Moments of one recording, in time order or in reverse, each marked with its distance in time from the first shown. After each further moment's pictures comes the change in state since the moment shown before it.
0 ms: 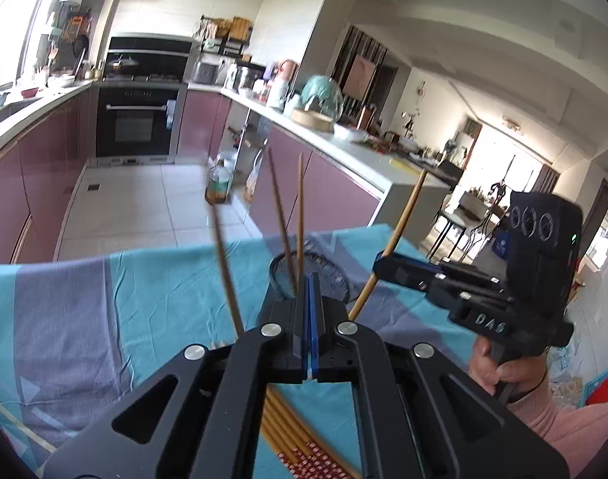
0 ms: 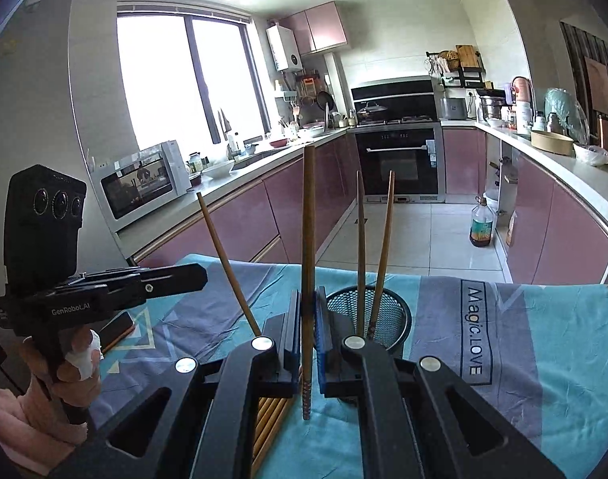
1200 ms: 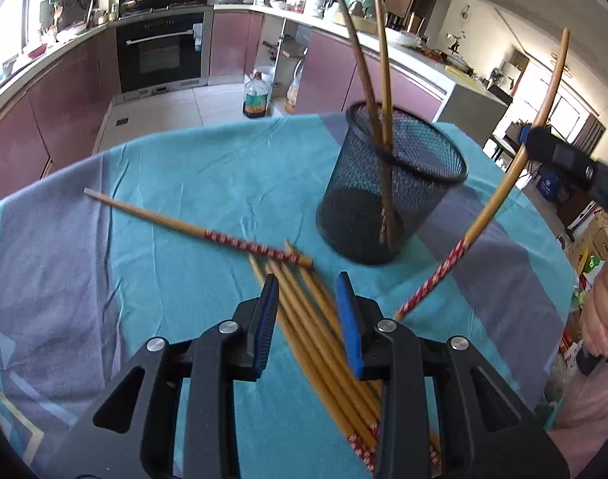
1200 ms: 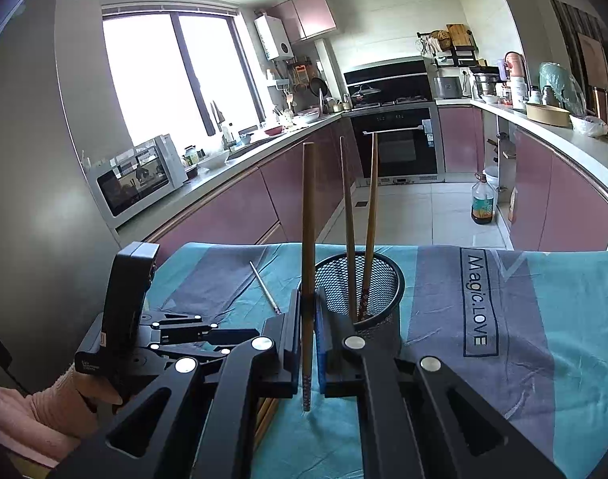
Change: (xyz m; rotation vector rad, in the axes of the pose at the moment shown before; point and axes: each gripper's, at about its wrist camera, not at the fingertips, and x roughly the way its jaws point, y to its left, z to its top) left arm 0.115 0.053 -0.074 -0.002 0.327 0.169; right arm -0.001 -0.006 -0.019 0.049 0.036 0.012
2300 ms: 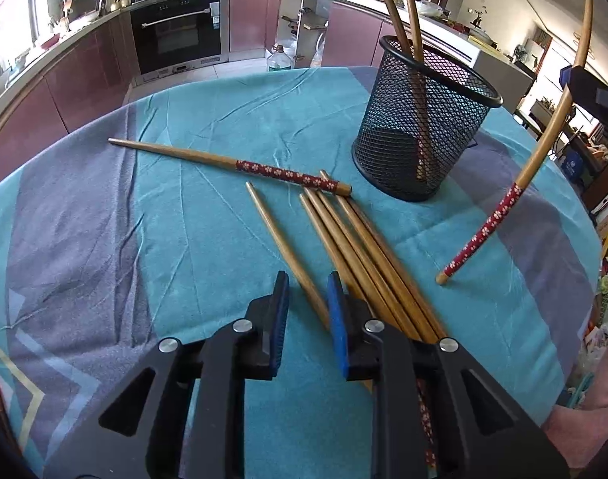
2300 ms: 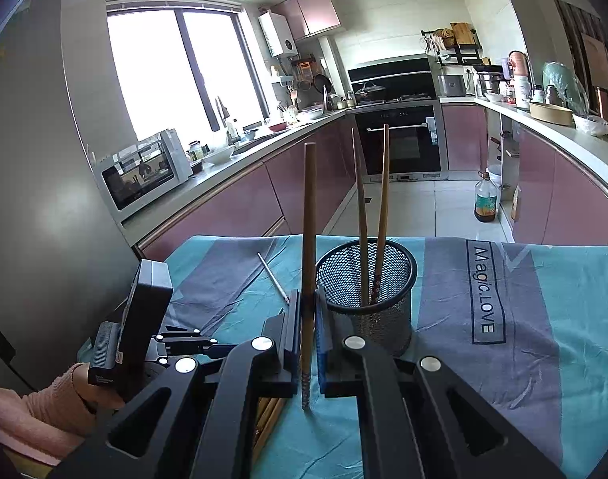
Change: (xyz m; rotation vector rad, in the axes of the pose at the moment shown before) left arm 0.007 0.004 -0.032 0.017 0.079 0.104; right arm -0.004 0.011 -0.011 -0.008 0.011 0.003
